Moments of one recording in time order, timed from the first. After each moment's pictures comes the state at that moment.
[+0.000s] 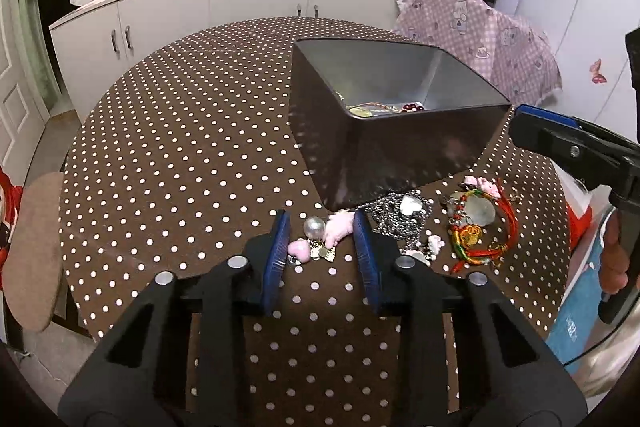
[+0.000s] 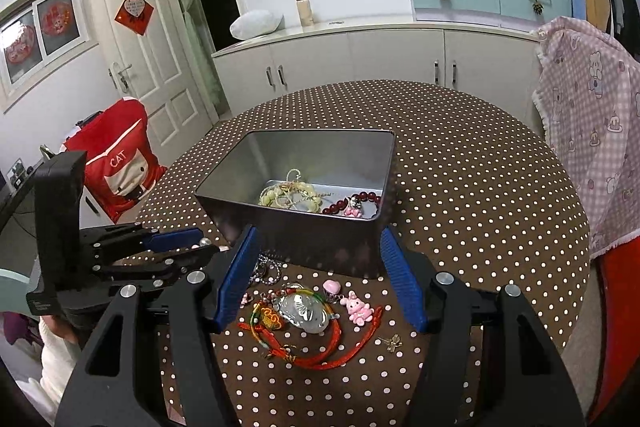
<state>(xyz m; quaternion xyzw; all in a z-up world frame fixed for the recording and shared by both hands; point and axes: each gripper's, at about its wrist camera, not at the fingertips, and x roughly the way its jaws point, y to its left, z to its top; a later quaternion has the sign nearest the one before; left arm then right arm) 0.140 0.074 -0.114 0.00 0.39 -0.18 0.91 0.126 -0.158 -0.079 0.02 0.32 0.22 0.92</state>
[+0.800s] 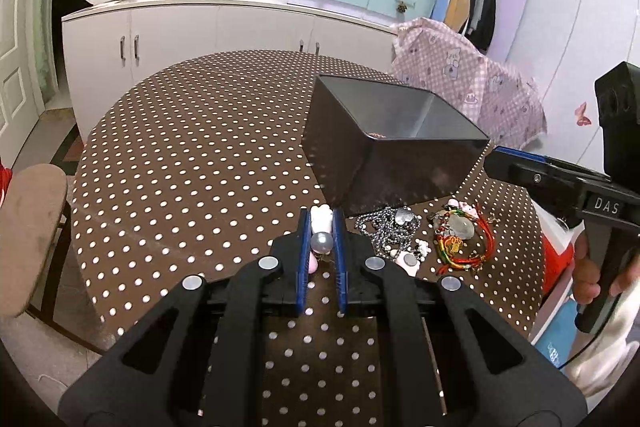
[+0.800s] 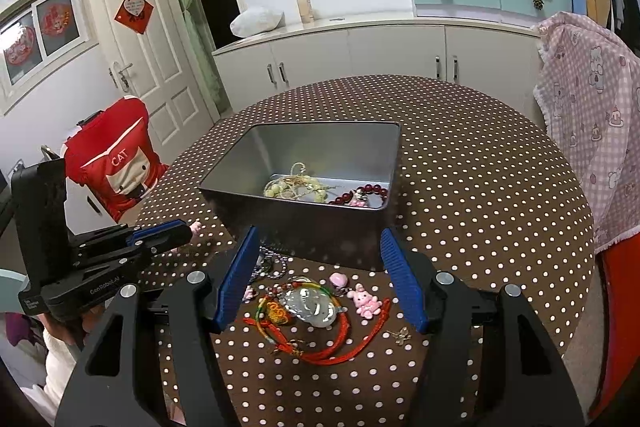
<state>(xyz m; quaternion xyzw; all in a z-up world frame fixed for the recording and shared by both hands) 0.107 0.107 -0.108 -0.06 0.32 -0.19 0.93 0.123 -0.153 -0.080 0.03 0.32 0.23 0.92</state>
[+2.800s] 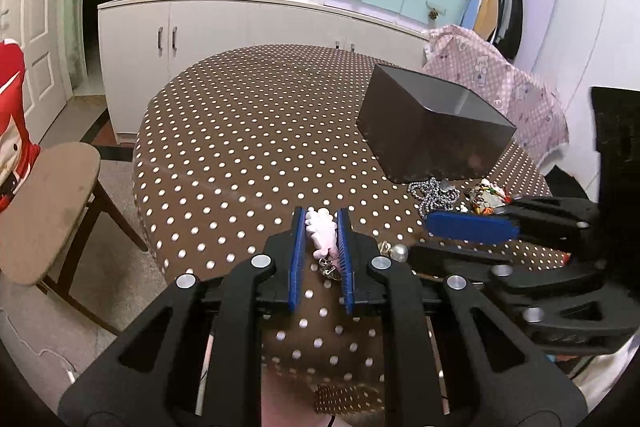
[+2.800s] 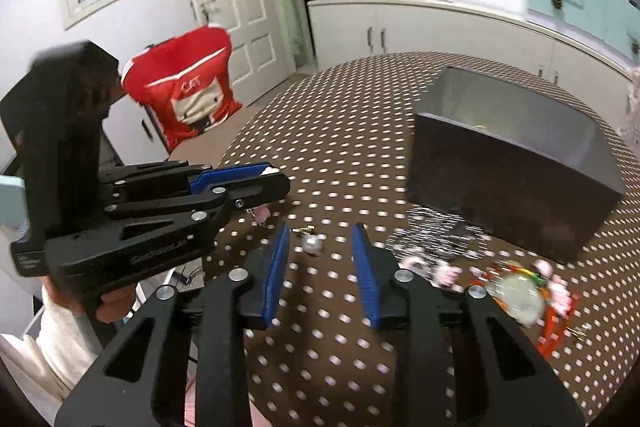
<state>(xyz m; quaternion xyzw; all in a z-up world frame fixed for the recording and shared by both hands) 0.085 0.139 -0.118 -0.07 0.32 -0.14 0.93 0.102 -0.038 -0.118 -0.08 0.35 0.36 0.86</state>
